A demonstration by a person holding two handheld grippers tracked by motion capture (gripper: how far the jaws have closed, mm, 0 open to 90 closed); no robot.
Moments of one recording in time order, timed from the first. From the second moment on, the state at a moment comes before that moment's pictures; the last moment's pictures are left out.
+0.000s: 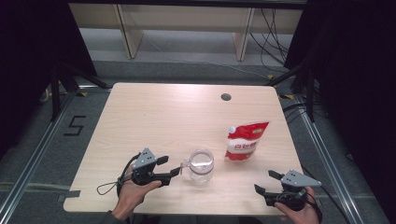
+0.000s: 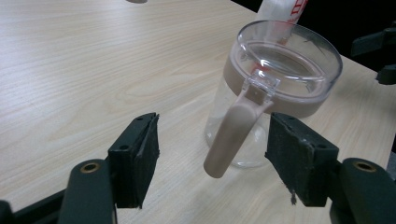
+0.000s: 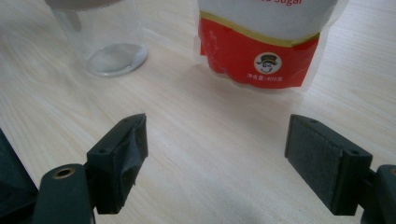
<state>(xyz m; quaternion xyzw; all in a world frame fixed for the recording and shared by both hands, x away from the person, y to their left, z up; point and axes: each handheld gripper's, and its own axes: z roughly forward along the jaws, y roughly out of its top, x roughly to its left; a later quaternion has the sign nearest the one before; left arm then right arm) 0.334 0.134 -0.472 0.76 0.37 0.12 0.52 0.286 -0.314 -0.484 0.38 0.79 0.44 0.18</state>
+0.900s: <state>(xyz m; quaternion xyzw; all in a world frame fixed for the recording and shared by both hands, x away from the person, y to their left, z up) 0.333 0.116 -0.441 0.75 0.34 0.14 0.55 0.288 -0.312 -0.484 0.37 0.80 0.44 0.18</state>
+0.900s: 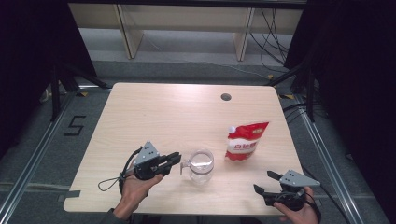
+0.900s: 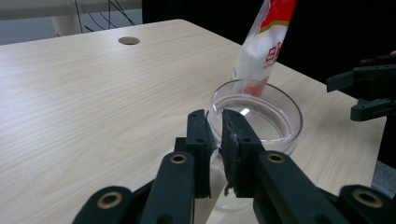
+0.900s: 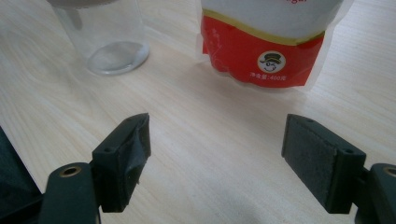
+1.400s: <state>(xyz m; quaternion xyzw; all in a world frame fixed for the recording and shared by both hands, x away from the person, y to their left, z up) 0.337 0.107 -0.451 0.75 0.33 0.14 0.55 0.285 -0.307 -0.482 0.37 0.80 0.44 0.18</state>
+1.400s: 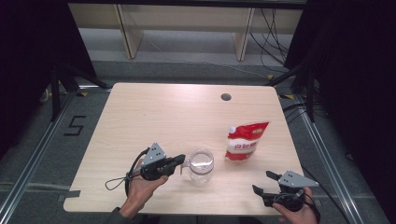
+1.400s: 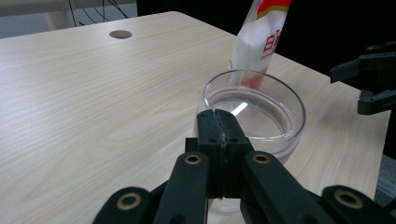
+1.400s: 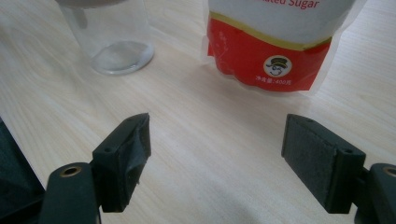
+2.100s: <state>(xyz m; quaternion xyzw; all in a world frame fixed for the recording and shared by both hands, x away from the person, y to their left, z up) 0.337 0.103 -0.453 0.75 0.33 0.13 0.55 0.284 -0.302 -0.481 0.37 0.80 0.44 0.18</state>
